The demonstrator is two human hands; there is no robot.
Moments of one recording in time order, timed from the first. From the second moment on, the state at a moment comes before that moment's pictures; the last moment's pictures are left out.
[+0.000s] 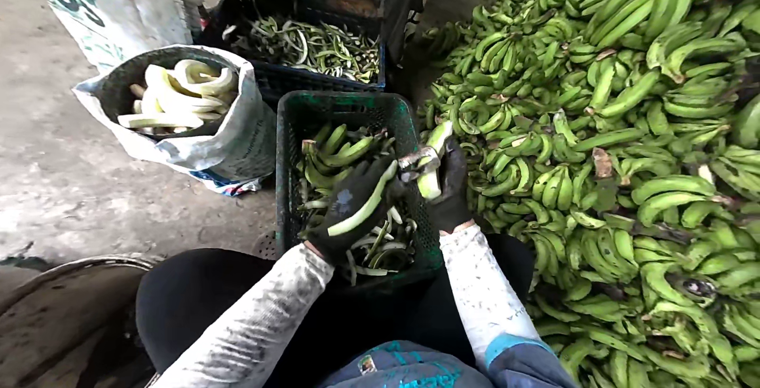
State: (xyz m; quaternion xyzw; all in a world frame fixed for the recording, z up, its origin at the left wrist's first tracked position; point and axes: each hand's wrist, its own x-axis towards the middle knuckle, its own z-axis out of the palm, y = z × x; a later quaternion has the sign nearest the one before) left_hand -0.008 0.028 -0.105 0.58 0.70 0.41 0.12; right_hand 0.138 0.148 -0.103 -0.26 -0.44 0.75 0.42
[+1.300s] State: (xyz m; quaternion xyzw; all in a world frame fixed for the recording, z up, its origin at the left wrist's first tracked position) left_hand -0.041 0.044 -0.119 0.43 0.72 0.46 0.30; right_hand 0.166 0.139 -0.110 -0.33 -0.53 0.77 0.15
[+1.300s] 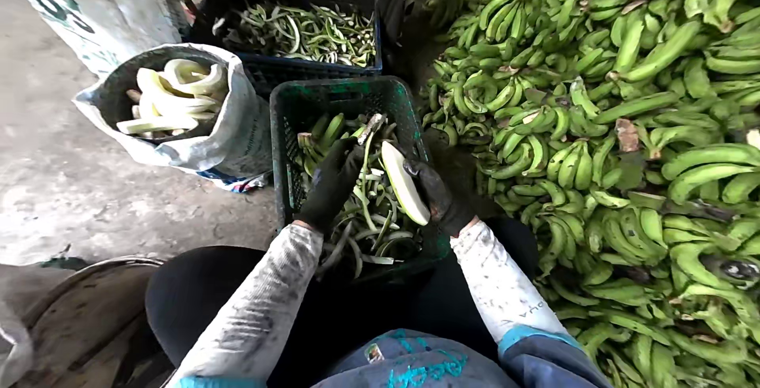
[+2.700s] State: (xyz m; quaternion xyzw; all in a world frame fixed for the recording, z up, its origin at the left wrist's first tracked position) left_hand -0.023 0.032 -0.128 0.47 0.75 0.40 0.23; right_hand 0.165 0.143 -0.131 -0.38 -0.44 0.78 0.22
